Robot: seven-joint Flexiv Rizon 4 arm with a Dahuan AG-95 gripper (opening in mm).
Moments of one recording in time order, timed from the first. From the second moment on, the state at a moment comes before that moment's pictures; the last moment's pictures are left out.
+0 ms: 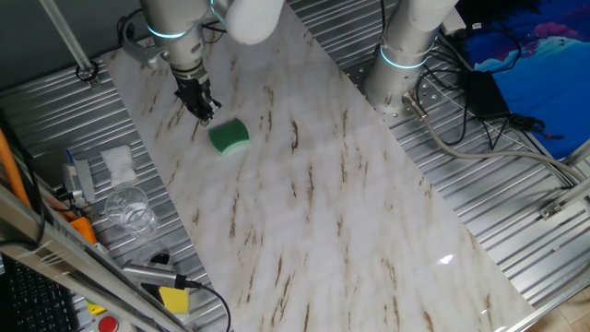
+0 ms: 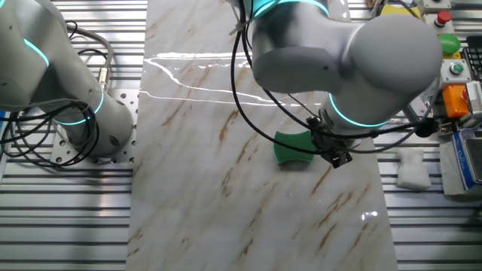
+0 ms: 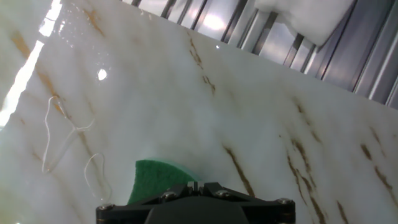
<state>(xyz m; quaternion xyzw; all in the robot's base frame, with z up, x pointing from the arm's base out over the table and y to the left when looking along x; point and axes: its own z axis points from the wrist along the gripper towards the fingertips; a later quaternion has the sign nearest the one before) 0.538 -0.089 0.074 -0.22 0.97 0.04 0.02</state>
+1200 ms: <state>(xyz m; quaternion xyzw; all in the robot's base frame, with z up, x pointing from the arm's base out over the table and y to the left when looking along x) 0.531 -0.089 0.078 -0.24 0.97 0.04 0.01</state>
